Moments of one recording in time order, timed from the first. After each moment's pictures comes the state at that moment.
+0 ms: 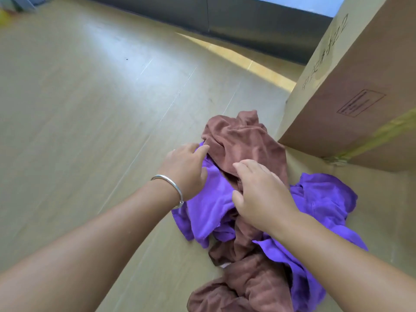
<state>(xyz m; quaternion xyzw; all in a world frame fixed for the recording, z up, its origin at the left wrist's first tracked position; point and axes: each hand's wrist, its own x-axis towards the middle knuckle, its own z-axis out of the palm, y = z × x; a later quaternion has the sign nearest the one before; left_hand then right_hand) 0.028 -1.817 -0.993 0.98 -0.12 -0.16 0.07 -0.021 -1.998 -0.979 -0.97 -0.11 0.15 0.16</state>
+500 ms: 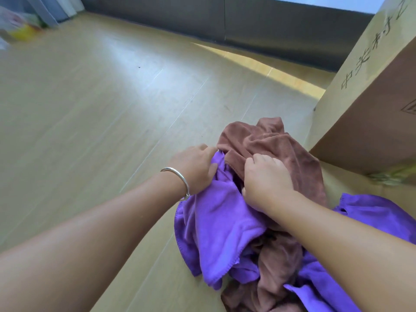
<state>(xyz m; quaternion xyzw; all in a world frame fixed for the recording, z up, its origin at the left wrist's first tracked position) 0.082 -1.792 -1.077 0.98 -0.13 -0.16 0.07 0.059 -1.969 -1.088 -0.99 -0.12 0.12 0.01</state>
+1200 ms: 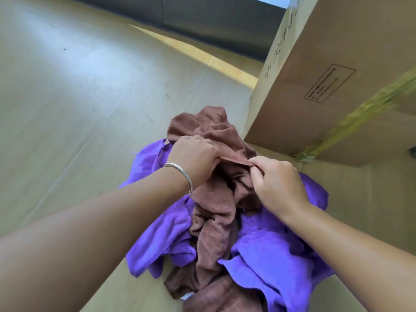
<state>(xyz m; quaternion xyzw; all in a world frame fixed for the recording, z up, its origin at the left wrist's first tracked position) 0.073 -1.919 -1.075 0.95 -0.31 0.00 0.09 0.005 -2.098 -1.064 -0.98 0.04 0.02 0.20</state>
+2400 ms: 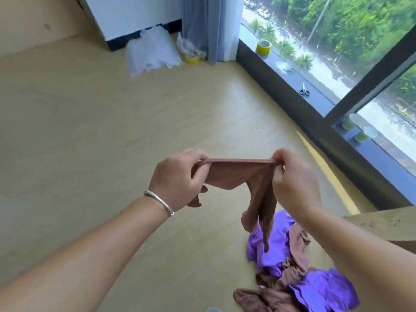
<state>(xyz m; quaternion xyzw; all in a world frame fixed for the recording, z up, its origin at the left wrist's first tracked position) -0.102 -1.500 -0.539 0.92 0.17 0.12 0.33 0.029 -1.703 -0.569 -0.93 -0.18 0.06 0.30</state>
